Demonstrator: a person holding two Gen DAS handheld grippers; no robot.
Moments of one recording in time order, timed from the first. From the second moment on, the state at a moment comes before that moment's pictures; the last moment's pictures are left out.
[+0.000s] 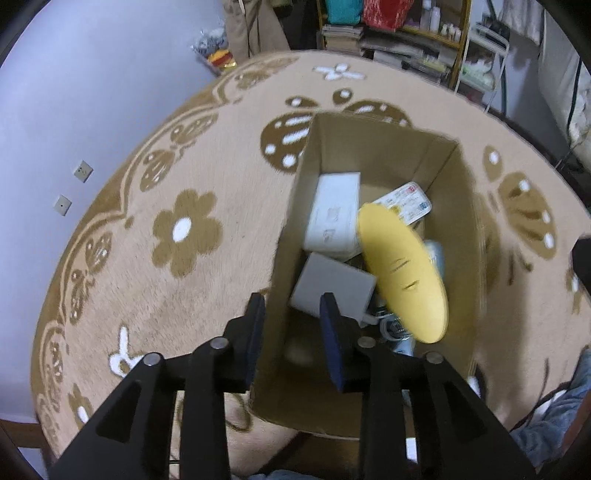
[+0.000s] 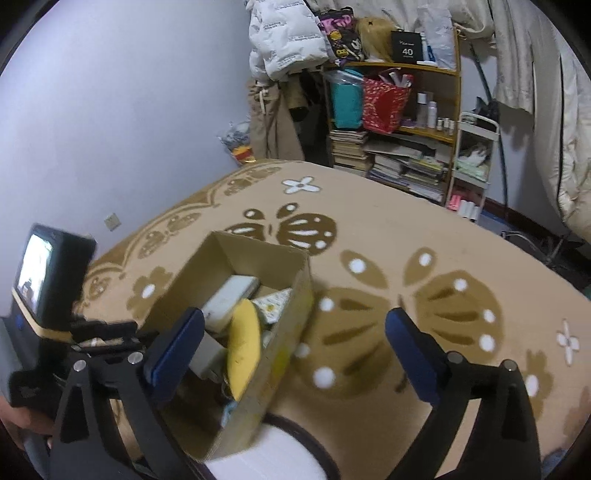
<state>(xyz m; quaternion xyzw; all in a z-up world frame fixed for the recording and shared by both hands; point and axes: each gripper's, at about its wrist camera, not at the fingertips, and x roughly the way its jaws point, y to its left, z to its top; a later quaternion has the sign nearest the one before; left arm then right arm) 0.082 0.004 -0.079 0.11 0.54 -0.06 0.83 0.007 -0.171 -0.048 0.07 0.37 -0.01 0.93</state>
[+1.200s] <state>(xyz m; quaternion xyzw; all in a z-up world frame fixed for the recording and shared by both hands) -0.046 -0.013 0.016 0.14 0.34 -0.10 0.92 -0.118 -0.199 -0.019 0.11 0.30 -0.08 0.94</state>
